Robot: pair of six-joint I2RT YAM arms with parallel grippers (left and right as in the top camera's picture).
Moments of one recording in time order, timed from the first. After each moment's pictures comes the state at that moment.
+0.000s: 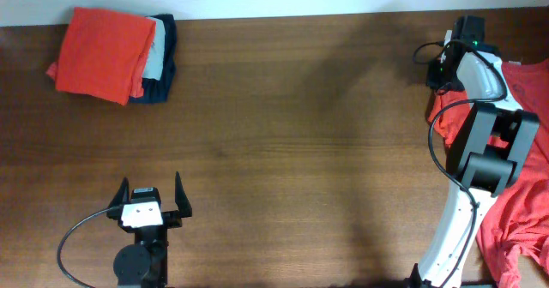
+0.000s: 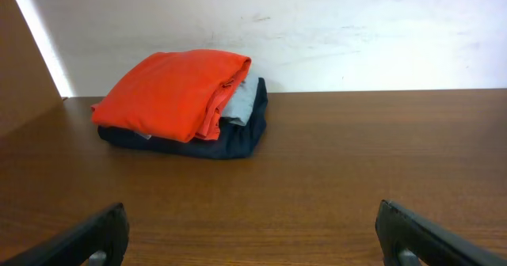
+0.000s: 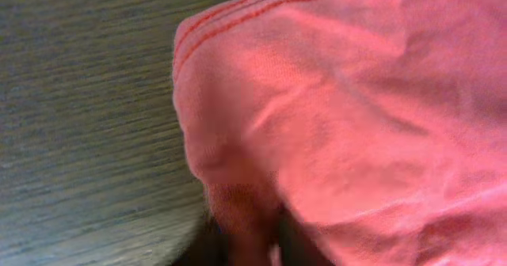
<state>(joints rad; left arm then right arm) -0.03 0.01 0.01 -0.07 -0.13 0.04 -0.28 2.41 1.97 -0.75 0.13 -0.07</state>
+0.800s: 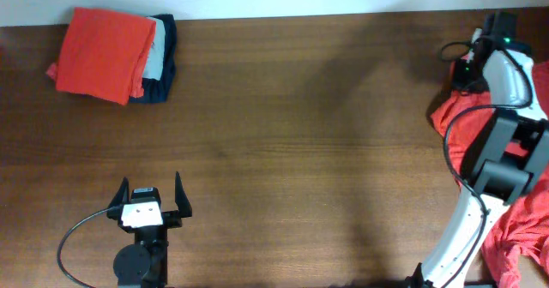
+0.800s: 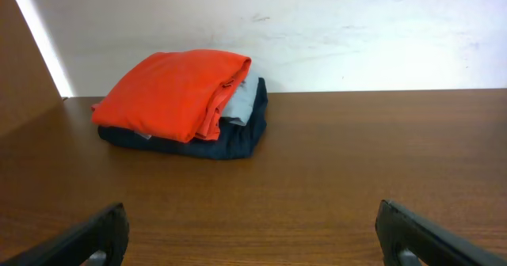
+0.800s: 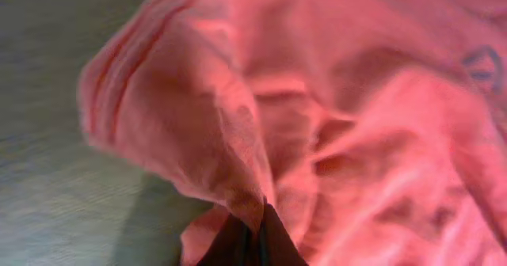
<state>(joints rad) -0.03 0.01 0.01 -0.07 -0.13 0.04 -0.39 2.36 2.01 -0.88 0.15 -0.08</state>
